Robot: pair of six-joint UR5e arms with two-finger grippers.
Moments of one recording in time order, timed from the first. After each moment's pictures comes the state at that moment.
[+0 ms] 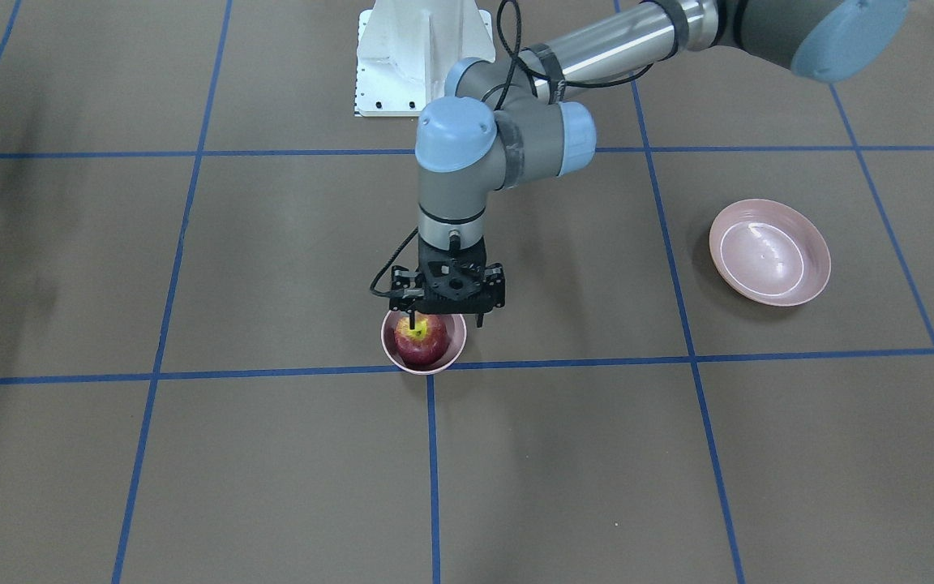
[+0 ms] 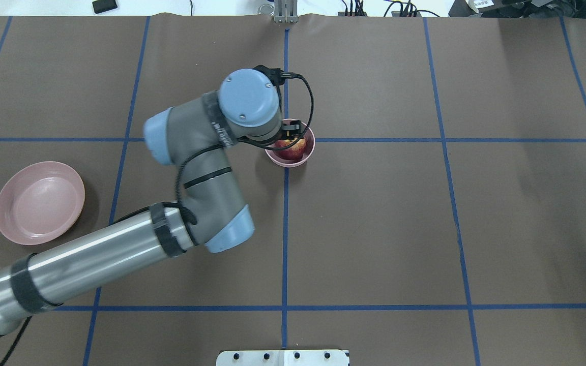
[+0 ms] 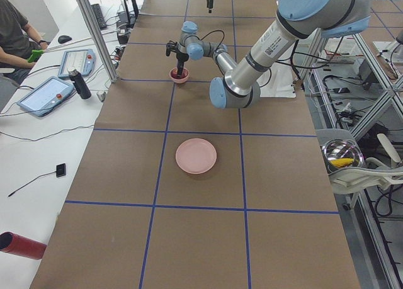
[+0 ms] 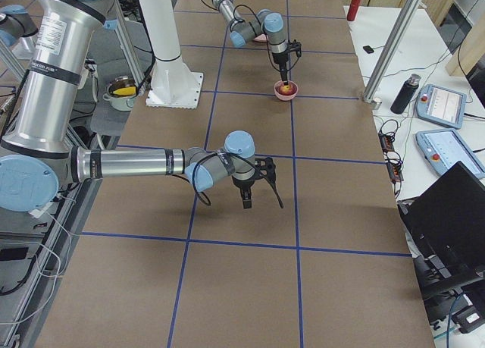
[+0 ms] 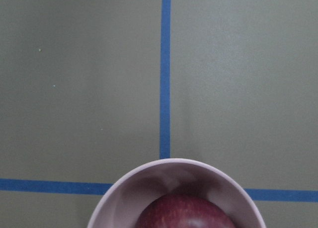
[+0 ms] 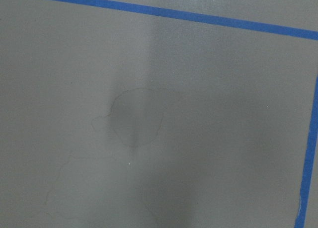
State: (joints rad) left arm -0.58 -2.41 -1.44 -1.75 -1.70 -1.18; right arm 1.15 -1.86 1.85 -1.06 2.26 0.46
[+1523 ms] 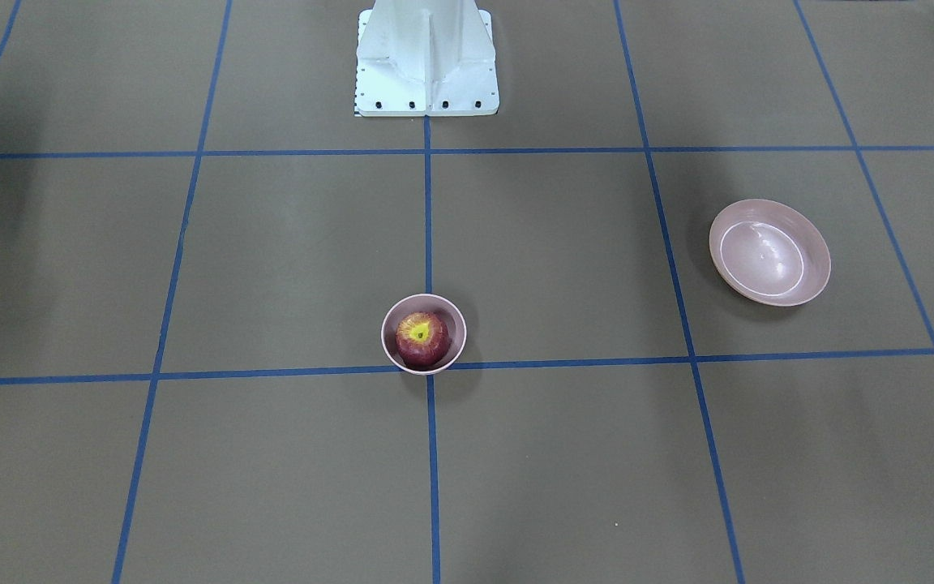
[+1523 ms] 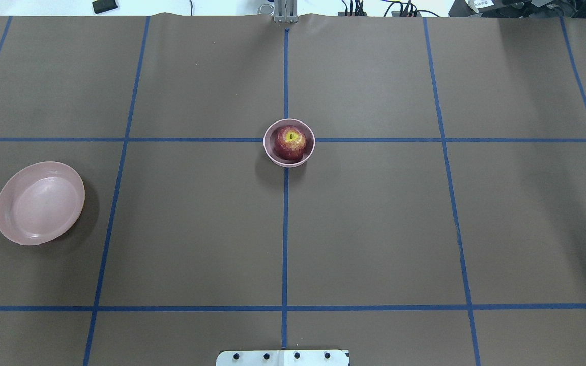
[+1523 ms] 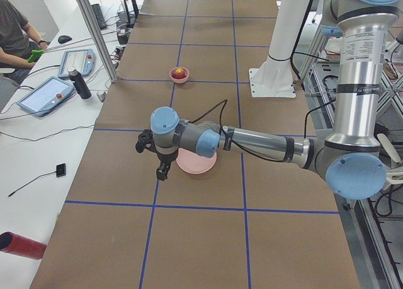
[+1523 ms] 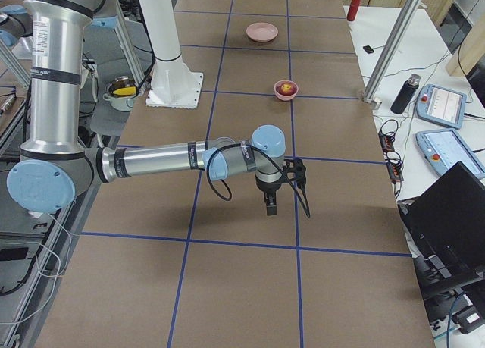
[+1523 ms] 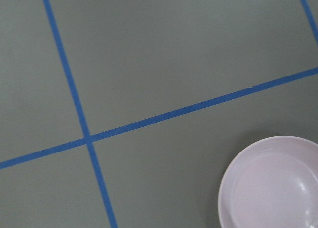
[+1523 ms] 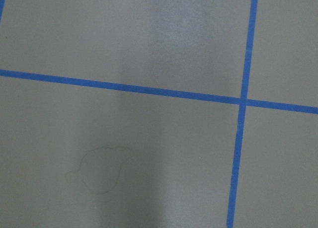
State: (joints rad) left arm -1.52 -1.57 -1.64 -1.75 -2.38 -0.03; right arm 1.42 -1.68 1.80 -1.42 2.33 0.18
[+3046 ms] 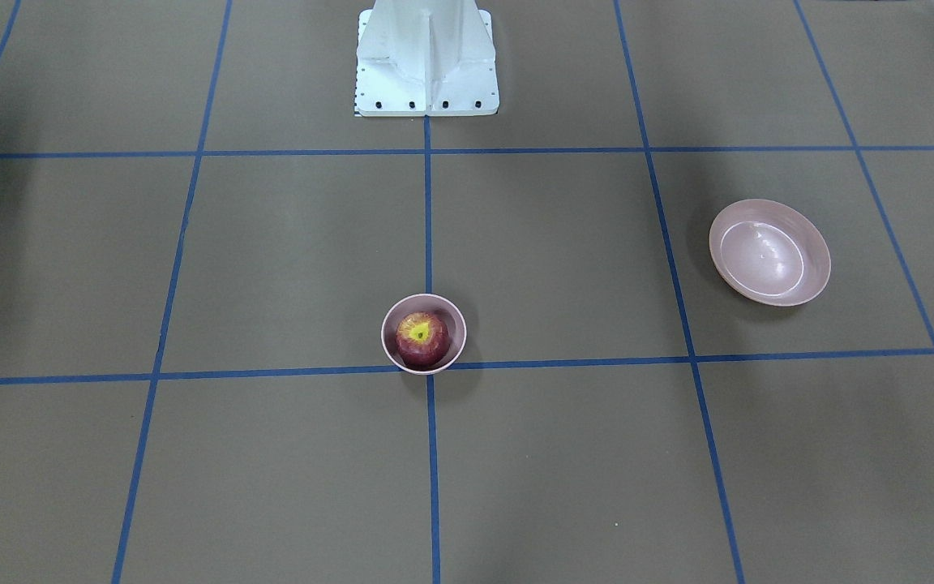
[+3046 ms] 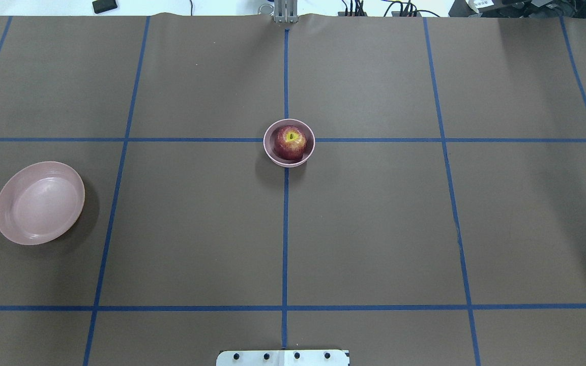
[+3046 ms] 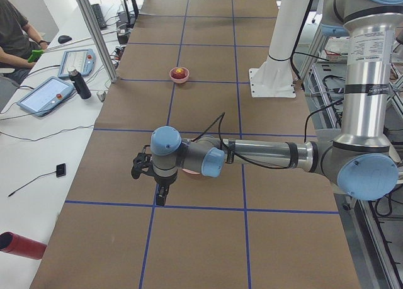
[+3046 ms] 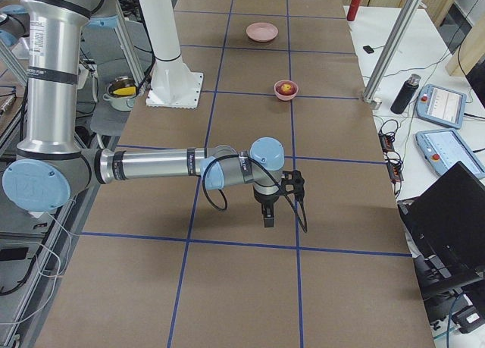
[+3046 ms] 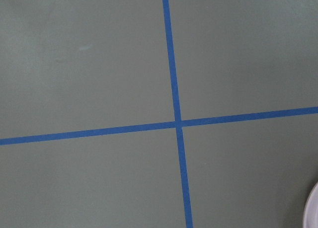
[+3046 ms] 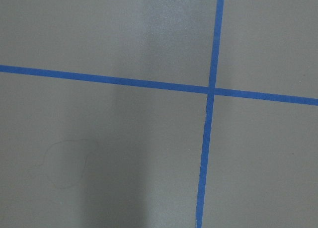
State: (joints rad) left arm -1.51 -1.55 -1.61 -1.81 -2.29 -0.10; right arm 1.44 -1.69 1.76 -1.42 2.32 0.13
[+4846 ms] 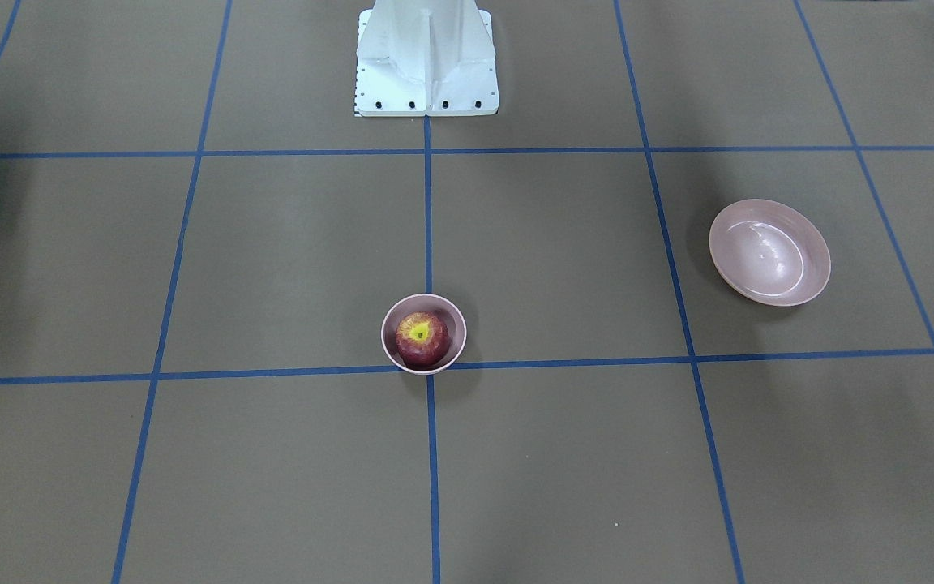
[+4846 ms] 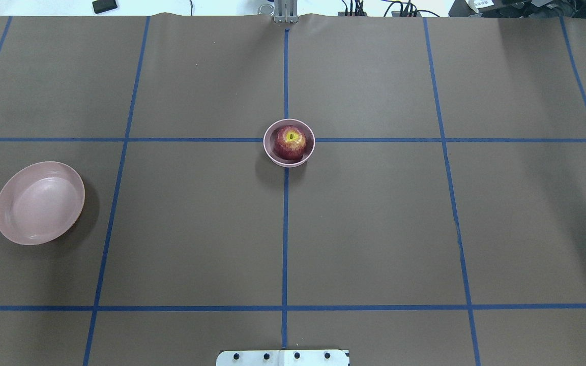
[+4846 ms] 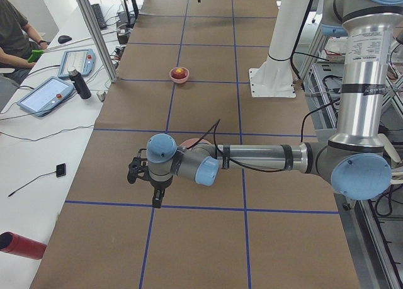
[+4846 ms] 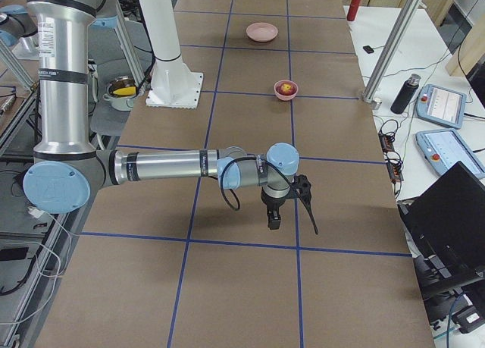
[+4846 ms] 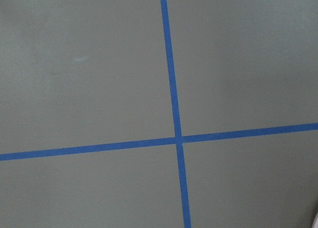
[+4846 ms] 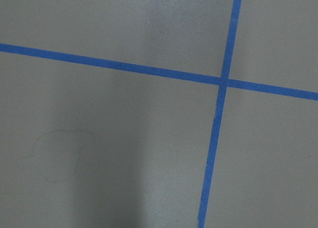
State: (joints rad) left arm -1.51 -1.58 -1.53 -1.88 -2.35 -0.18; right arm 1.40 -1.61 1.68 -1.51 2.33 0.07
